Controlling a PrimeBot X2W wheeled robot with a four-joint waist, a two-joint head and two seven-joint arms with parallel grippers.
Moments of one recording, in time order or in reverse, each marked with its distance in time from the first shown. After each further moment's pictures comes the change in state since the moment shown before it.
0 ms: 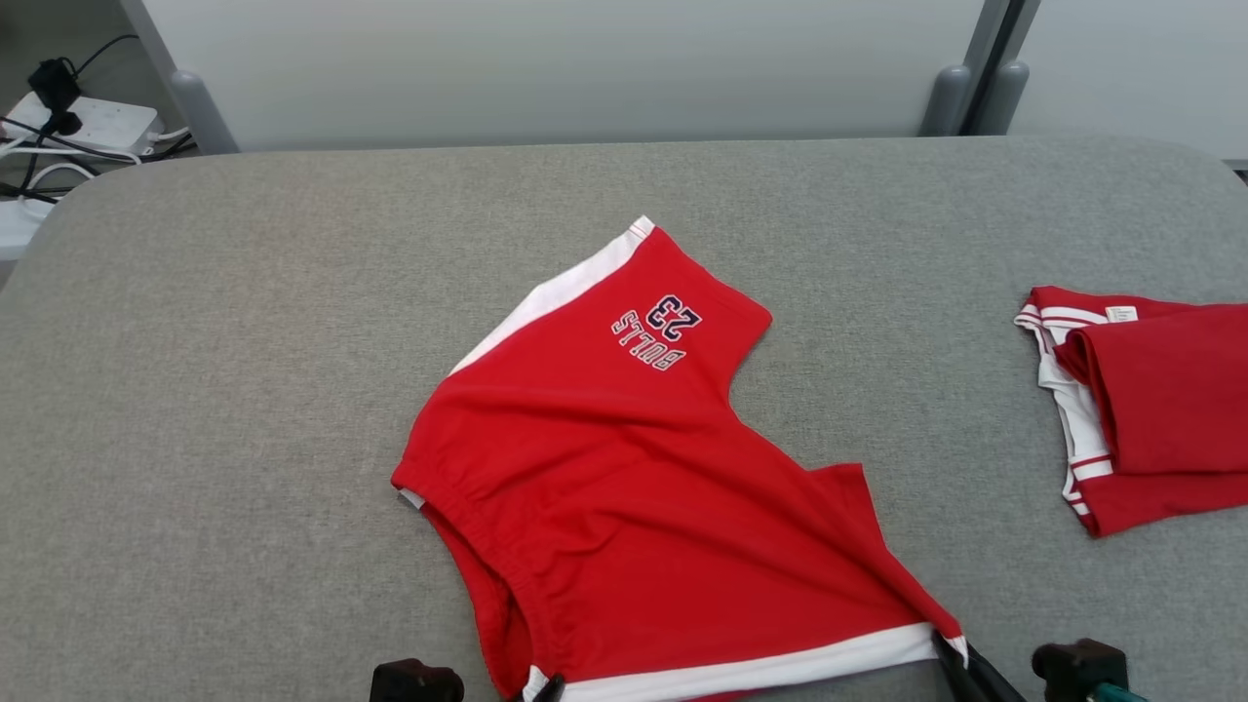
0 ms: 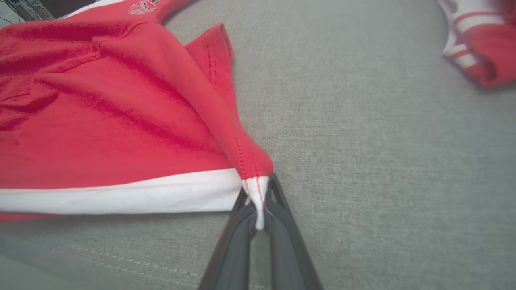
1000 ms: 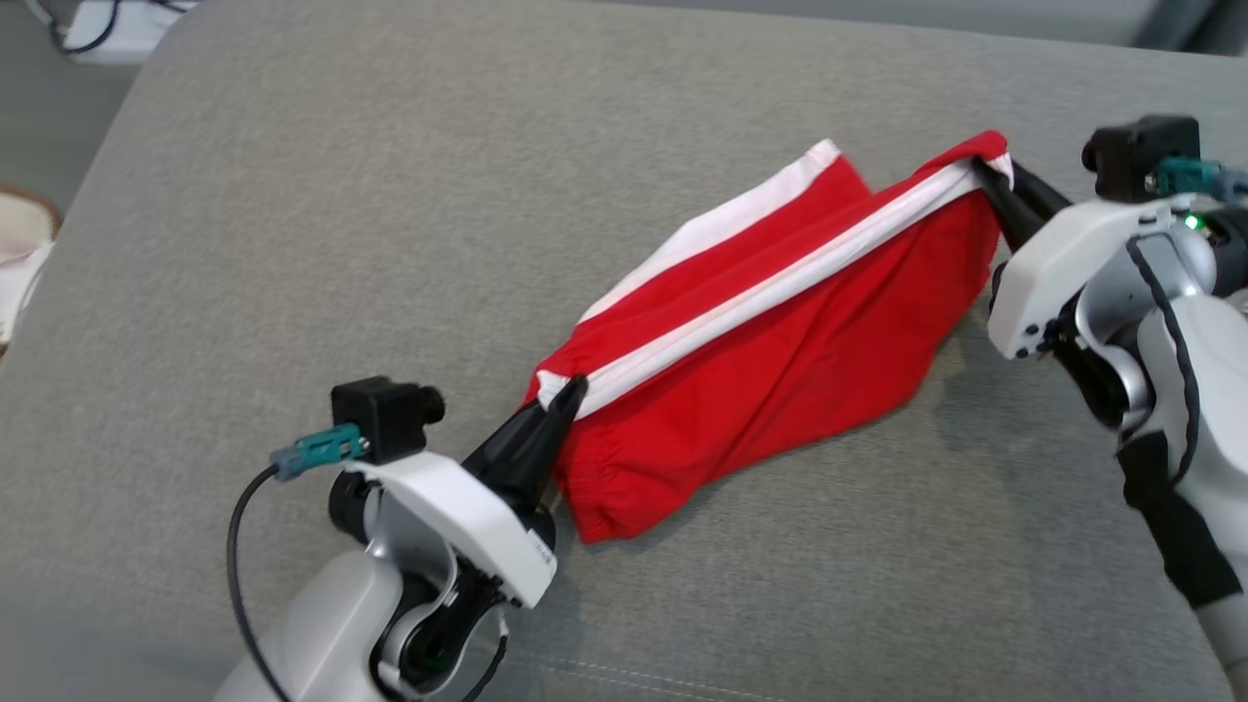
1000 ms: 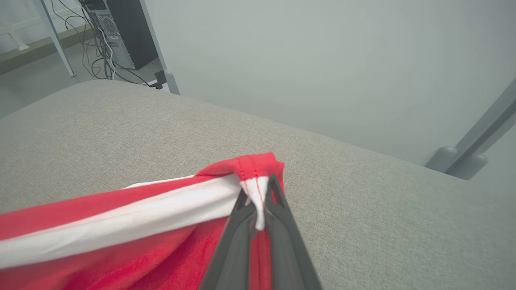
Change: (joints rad) left arm -0.365 -0.073 0.123 -0.036 -0.132 -0.086 0.071; right arm -0.745 -0.119 0.051 0.065 0.000 0.000 0.311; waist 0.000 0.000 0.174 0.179
